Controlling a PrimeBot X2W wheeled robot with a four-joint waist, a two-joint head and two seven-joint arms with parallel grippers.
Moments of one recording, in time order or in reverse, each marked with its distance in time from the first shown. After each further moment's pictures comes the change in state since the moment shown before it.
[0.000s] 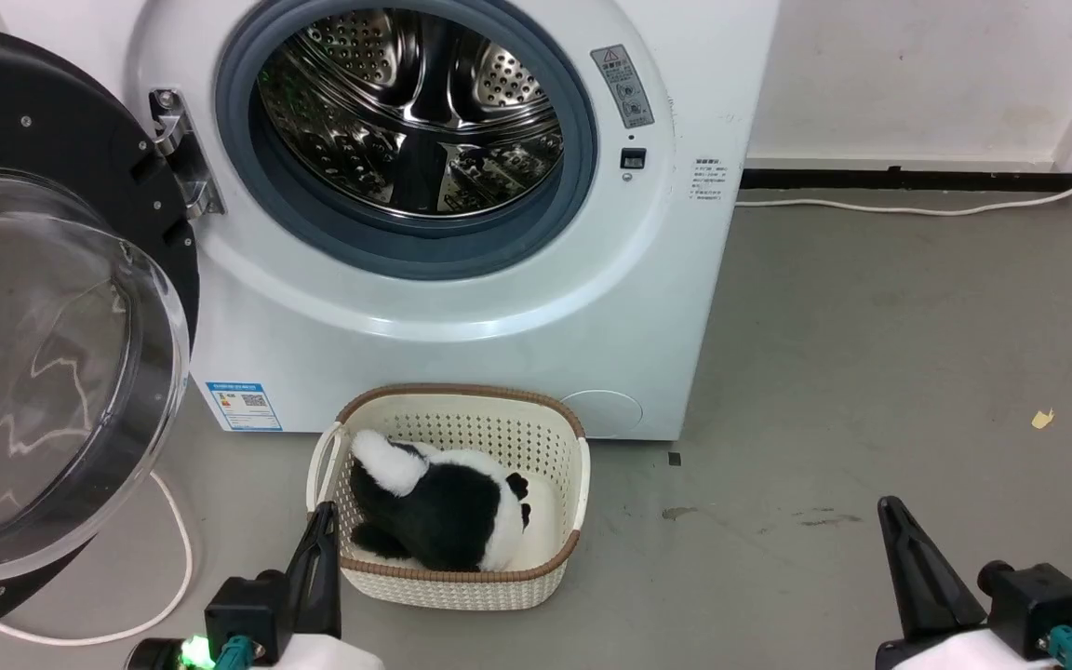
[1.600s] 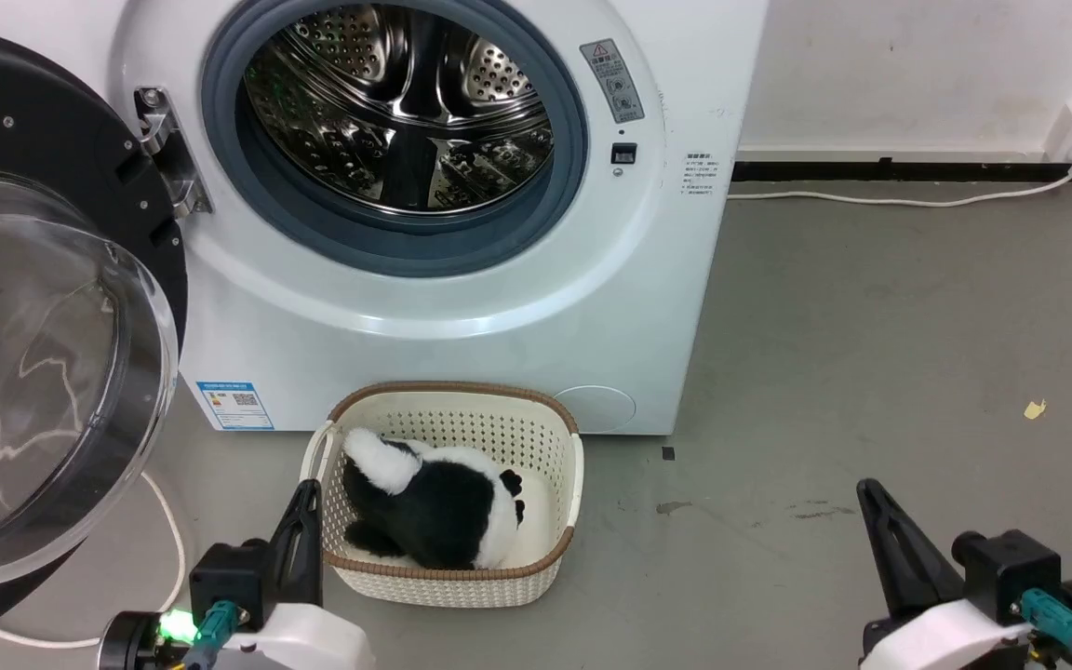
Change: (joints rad) left arm -0.026 -0.018 0.067 -0.042 0.063 -0.050 0.099; right arm -0.041 0.000 0.013 -0.009 -0.046 0.000 0.082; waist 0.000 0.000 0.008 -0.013
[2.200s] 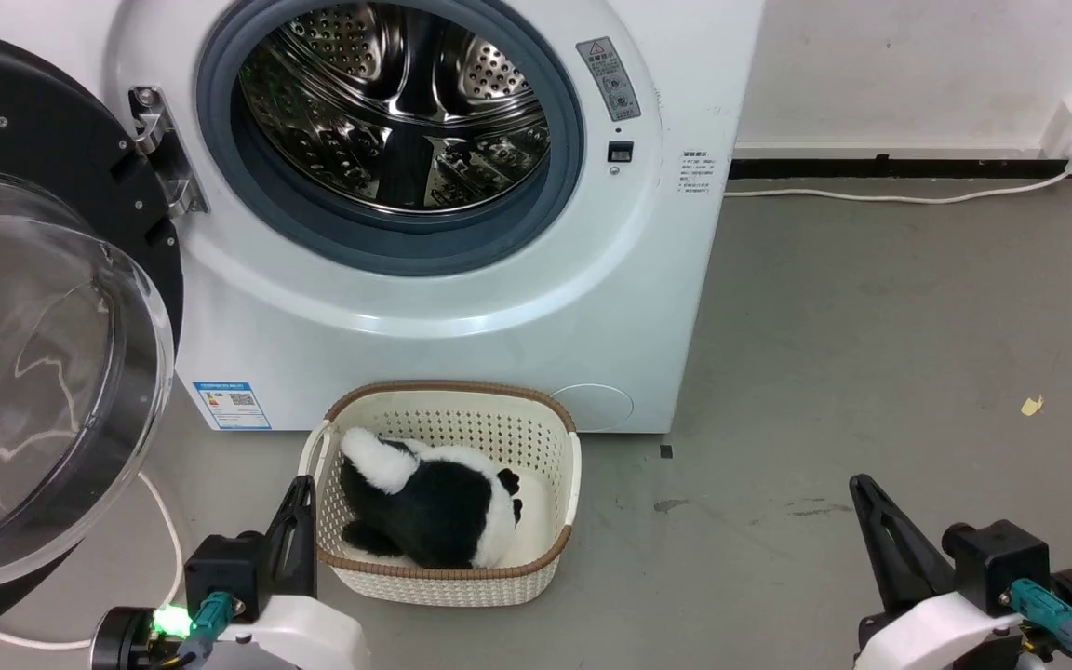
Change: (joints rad) left arm -0.005 -0.015 0.028 -0.017 0.023 -0.017 0.034; right arm -0.017 0.000 0.006 -0.005 -0.016 0.000 0.030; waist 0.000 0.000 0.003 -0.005
